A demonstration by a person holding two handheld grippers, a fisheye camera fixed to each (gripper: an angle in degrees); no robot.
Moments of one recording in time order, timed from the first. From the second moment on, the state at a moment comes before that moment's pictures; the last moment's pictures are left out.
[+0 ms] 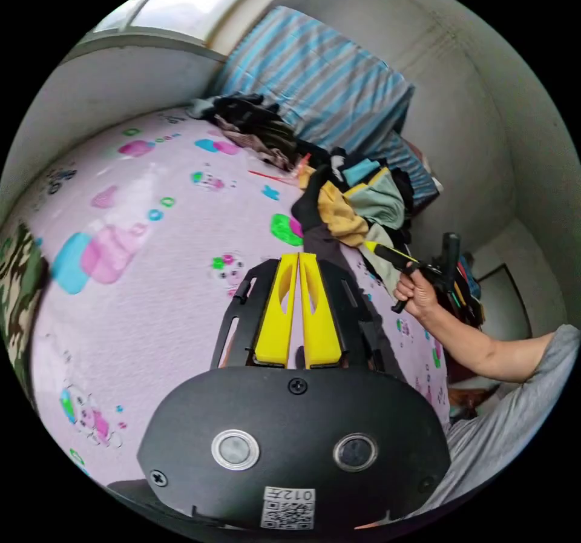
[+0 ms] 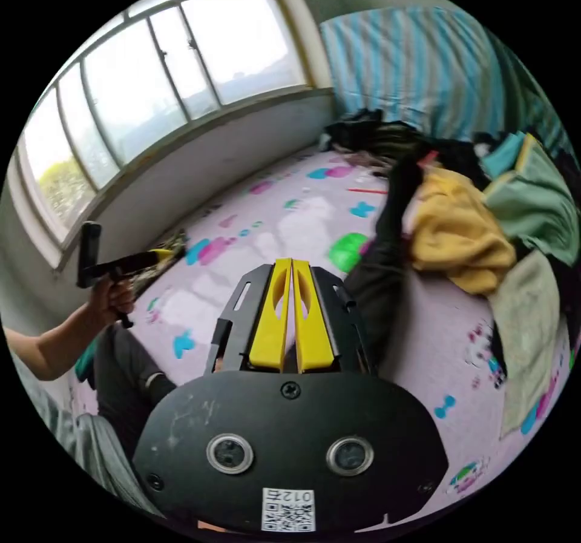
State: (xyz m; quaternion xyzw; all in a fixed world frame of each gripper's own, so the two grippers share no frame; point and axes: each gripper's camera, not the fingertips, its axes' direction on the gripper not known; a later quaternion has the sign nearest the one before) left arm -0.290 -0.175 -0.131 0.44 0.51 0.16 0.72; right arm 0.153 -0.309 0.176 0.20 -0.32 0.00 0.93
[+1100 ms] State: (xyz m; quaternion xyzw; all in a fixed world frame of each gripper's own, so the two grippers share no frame) left arm 0.218 -0.367 -0.110 0.17 0.59 0.33 0.72; right arm 0.572 -0.080 0.215 0.20 -0.41 0.24 0.86
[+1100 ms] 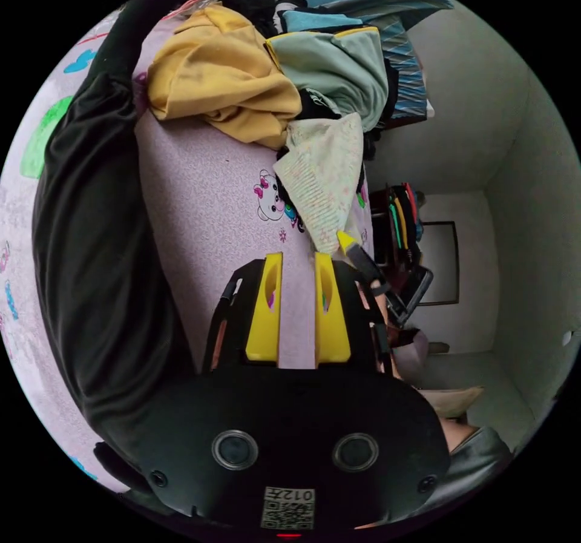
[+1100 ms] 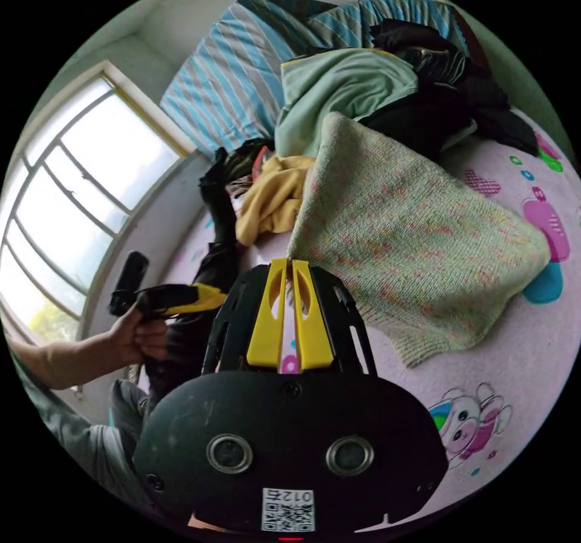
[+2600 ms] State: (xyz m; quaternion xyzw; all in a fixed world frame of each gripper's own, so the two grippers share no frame) left arm -0.281 -0.250 0.170 0.37 0.63 0.14 0.67; right arm 0.393 -0.148 -0.008 0.19 -0.50 -0.06 0.85
